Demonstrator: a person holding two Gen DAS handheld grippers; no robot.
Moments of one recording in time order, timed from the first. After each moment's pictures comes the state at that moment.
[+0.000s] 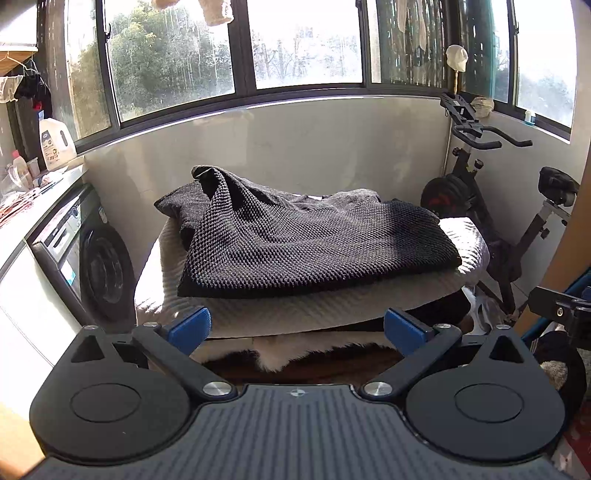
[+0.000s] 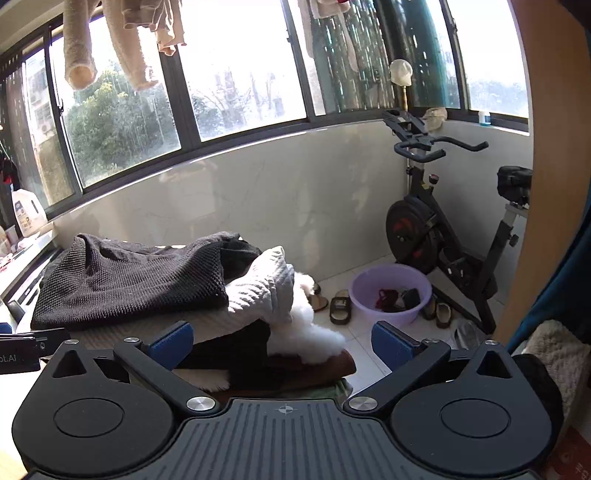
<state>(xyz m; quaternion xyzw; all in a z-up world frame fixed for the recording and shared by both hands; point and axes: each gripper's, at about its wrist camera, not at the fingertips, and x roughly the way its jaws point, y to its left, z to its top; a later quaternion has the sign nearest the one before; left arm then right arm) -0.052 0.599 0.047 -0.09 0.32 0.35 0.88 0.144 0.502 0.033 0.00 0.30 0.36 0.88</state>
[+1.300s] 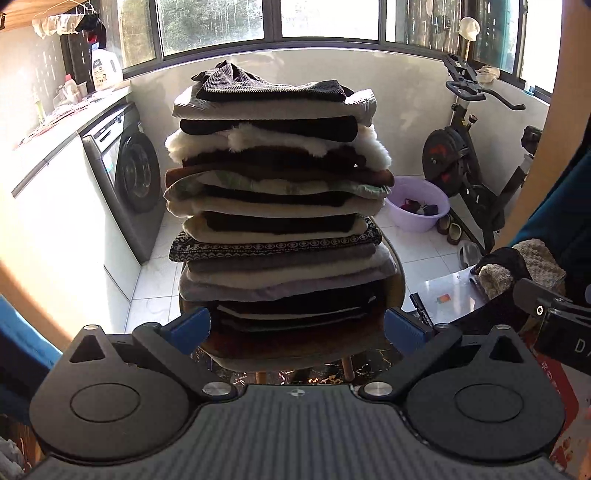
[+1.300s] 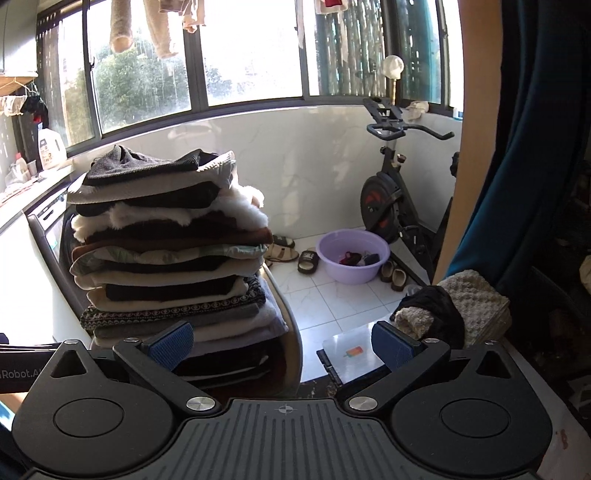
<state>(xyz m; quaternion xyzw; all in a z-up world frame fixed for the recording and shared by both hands) -0.195 0.312 0.009 -0.16 0.36 0.39 0.83 -0.036 0.203 0.009 -0.07 0.30 0.36 0.88</state>
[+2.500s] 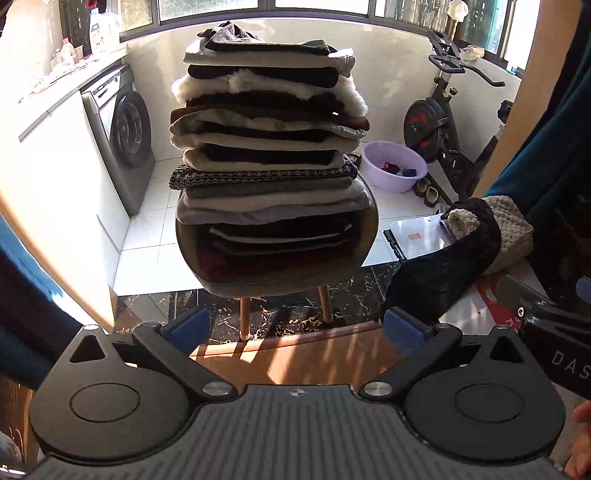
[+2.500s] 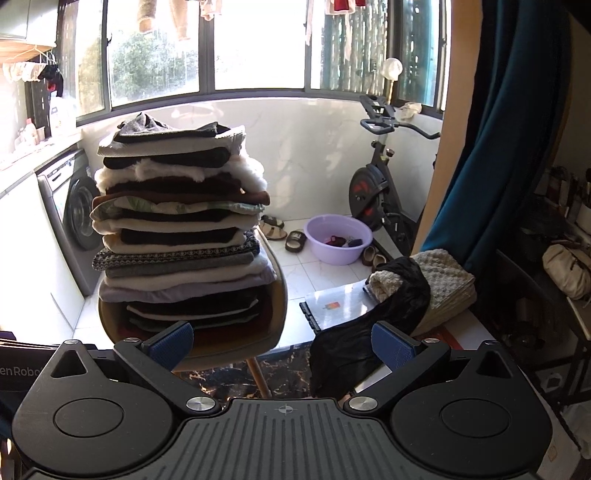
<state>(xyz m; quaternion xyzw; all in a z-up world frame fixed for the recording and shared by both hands) -0.276 0.216 0.003 -0.19 0.39 0.37 0.82 -0.160 0.096 0.011 -0.12 0.30 0.36 0.88</state>
